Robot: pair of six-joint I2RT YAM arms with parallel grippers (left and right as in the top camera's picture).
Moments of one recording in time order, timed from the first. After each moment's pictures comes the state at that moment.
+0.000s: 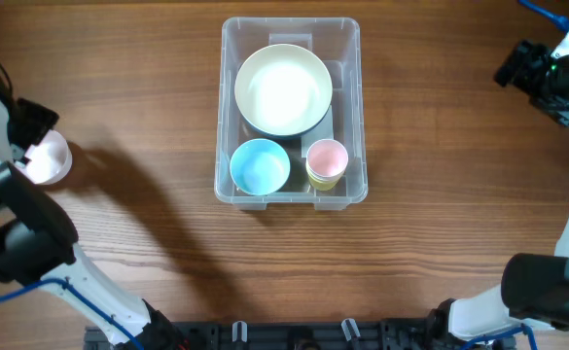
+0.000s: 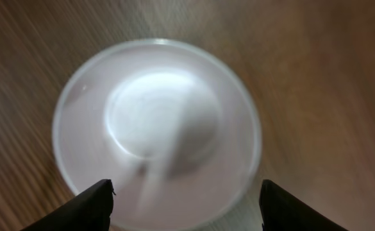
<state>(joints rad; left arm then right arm) 0.54 2.08 1.75 -1.02 -0.11 -0.54 -0.28 1.71 1.92 -1.35 -0.05 0.30</state>
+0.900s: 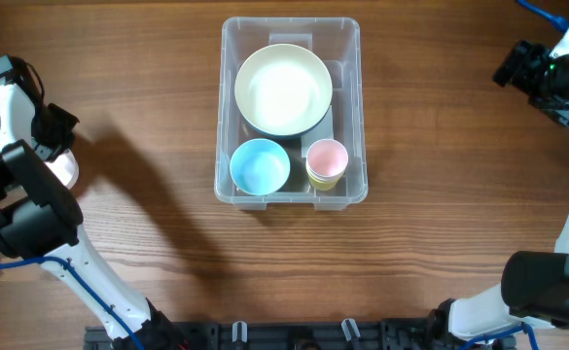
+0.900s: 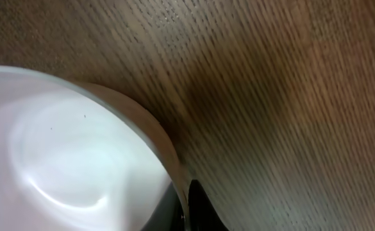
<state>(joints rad) 0.48 2.22 1.74 -0.99 -0.10 -0.54 -0.28 1.72 1.92 -1.35 -0.05 0.30</state>
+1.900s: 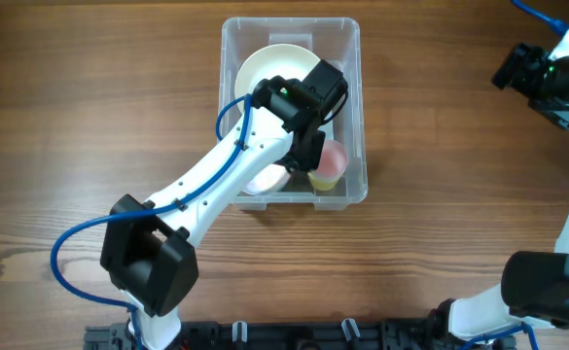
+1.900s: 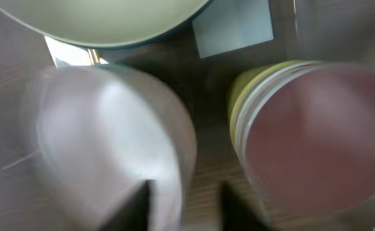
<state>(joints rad) -0.70 1.92 1.74 -1.25 -0.08 -0.42 -0.28 1.72 1.92 -1.37 -0.05 0.29</state>
